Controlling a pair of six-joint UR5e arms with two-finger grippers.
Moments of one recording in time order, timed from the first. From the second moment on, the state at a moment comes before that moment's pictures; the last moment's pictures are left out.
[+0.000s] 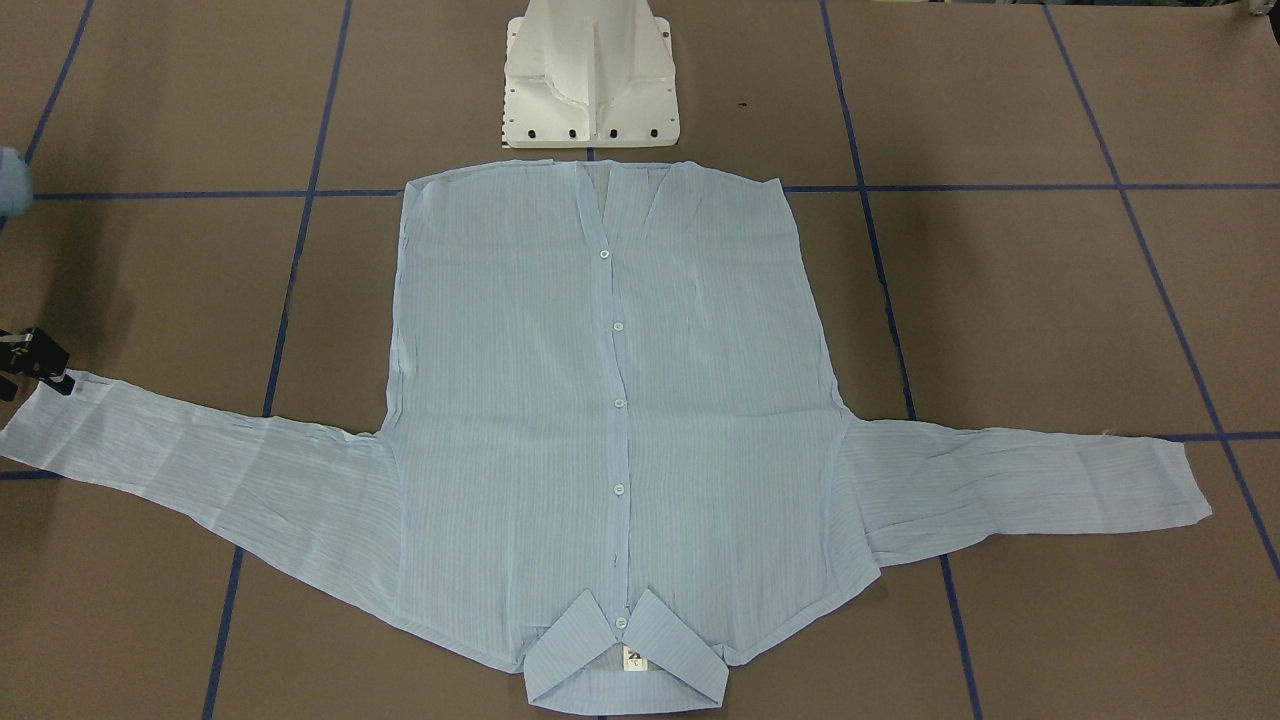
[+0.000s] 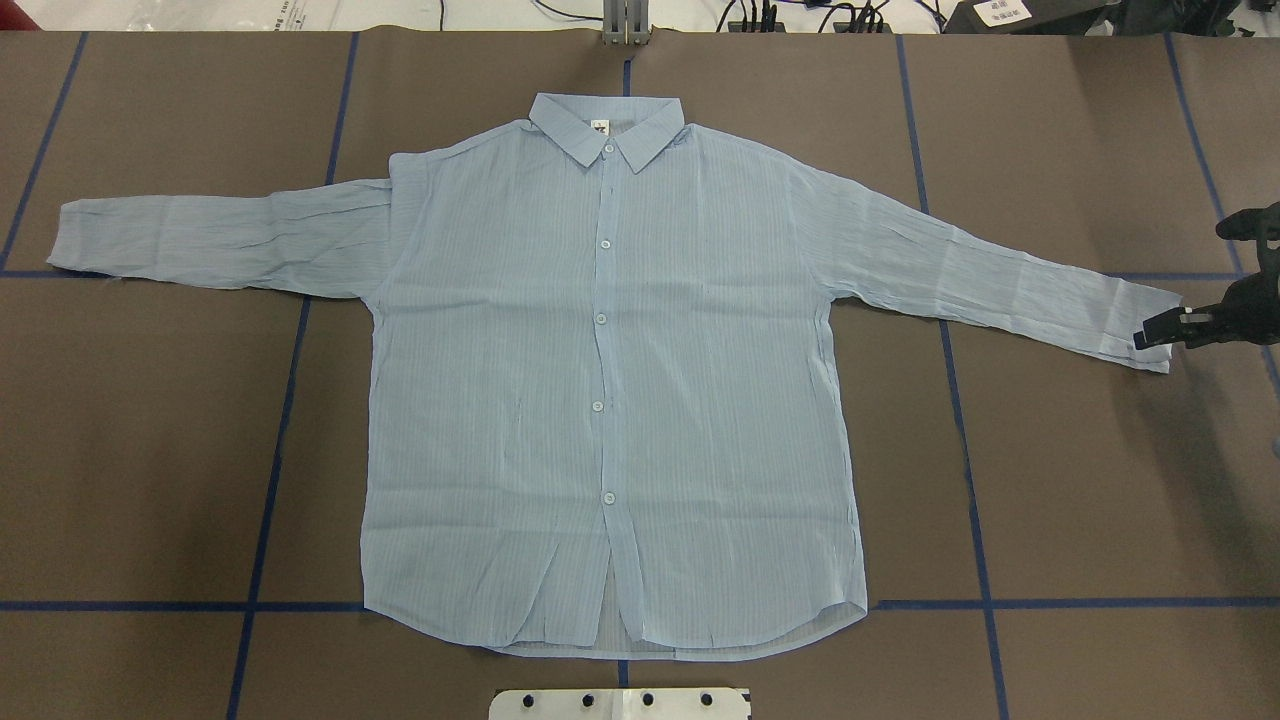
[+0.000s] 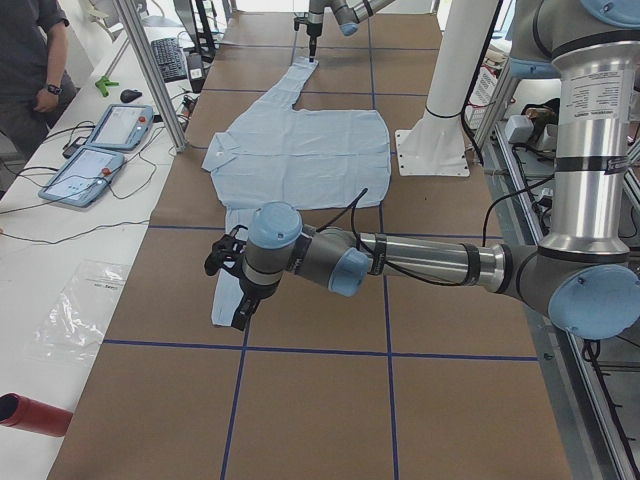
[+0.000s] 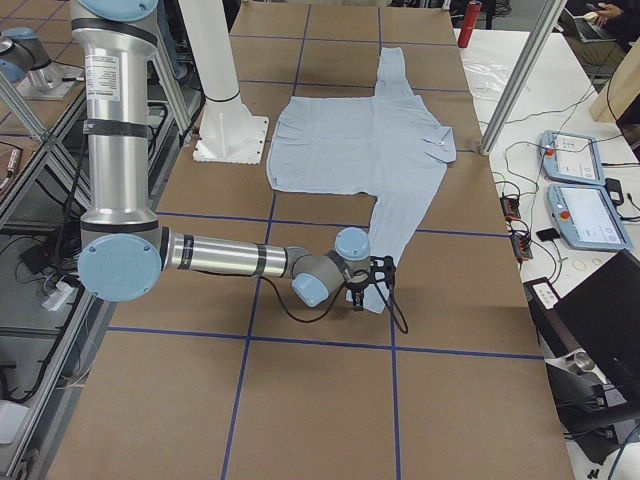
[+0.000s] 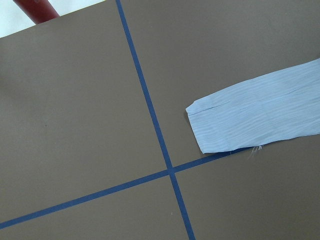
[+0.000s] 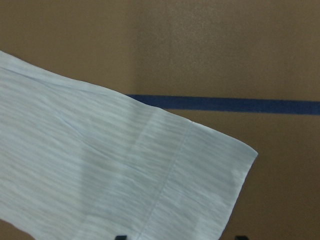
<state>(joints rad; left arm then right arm) -1.58 -1.54 -1.69 -1.88 -2.31 0.05 1.09 -1.60 1.40 -0.76 2.21 0.71</state>
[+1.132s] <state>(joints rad) -1.58 -1.55 -1.69 -1.88 -2.31 0.05 1.08 -1.60 1.39 -0.77 2.23 0.71</state>
